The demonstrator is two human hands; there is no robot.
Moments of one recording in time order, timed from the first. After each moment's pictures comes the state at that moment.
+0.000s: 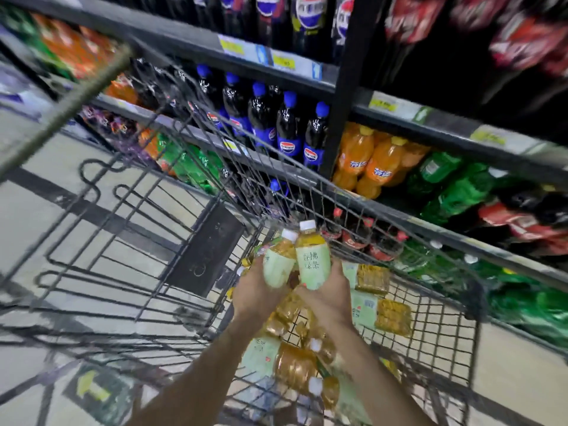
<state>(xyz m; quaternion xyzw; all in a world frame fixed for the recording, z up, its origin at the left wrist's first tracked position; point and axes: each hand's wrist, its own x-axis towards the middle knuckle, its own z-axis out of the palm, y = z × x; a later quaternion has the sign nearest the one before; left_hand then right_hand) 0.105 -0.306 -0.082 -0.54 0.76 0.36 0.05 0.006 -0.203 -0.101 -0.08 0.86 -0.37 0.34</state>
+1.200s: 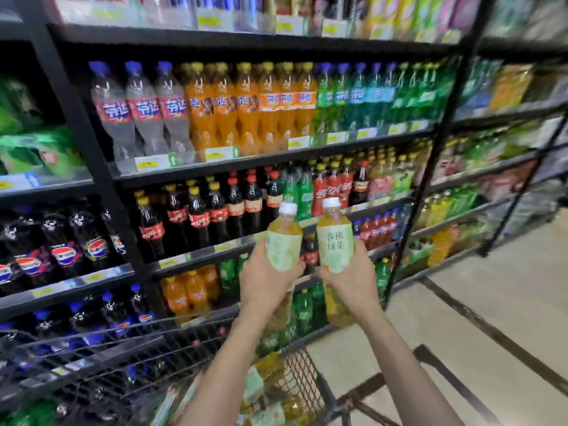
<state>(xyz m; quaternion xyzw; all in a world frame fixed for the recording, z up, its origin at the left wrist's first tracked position) 0.069 -0.093 0.249 -0.01 0.85 0.50 -0.15 0.077 0.072 0.244 0.04 0.81 -0.55 -0.19</state>
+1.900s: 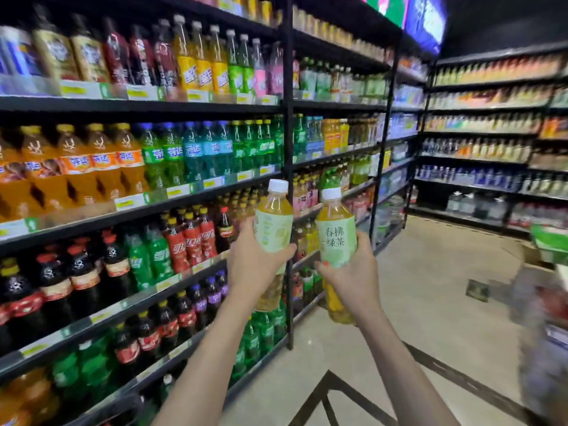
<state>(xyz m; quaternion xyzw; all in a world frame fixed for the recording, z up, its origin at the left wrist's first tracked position) 0.070 0.225 0.349 0.20 0.80 0.53 -0.17 0.148 0.379 0.318 0.14 0.77 -0.47 -0.42</state>
